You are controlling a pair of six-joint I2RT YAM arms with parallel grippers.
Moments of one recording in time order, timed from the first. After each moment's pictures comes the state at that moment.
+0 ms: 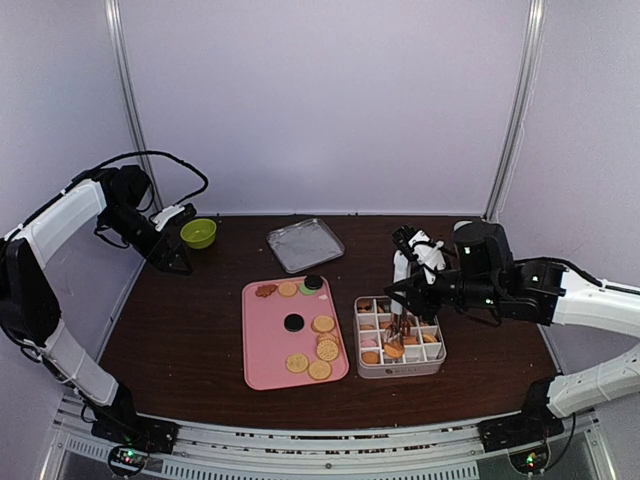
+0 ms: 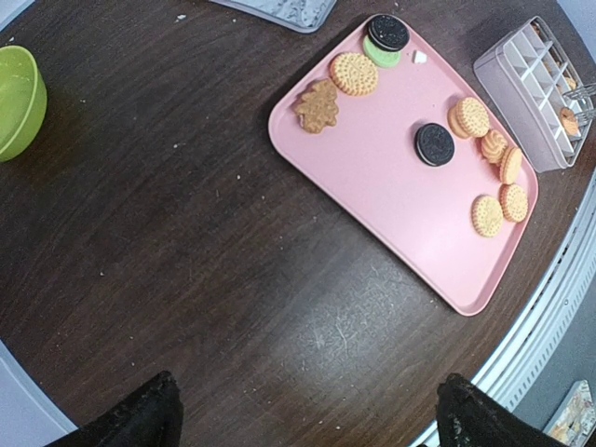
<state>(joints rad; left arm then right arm) -0.07 1.55 1.46 -1.23 0.45 0.56 0.90 1.09 0.84 -0.25 0.03 0.03</state>
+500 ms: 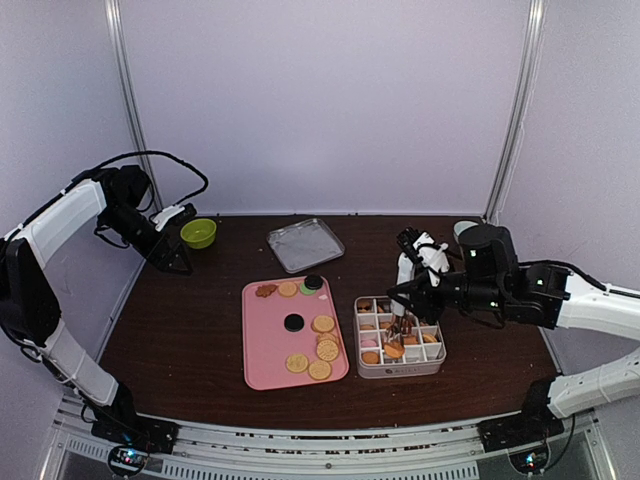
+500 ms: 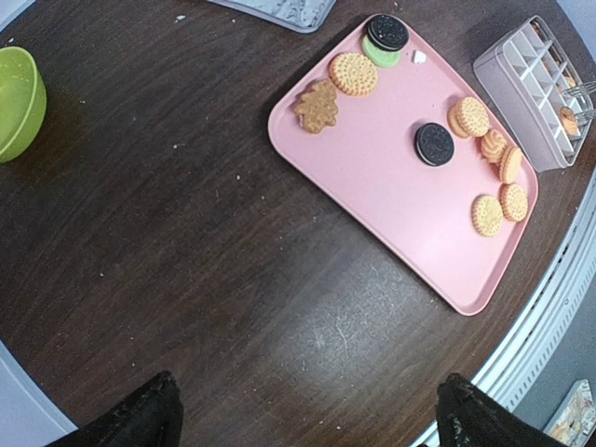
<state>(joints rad) -0.07 1.55 1.46 -1.23 0.45 0.56 0.90 1.06 0.81 -0.24 0.02 0.02</state>
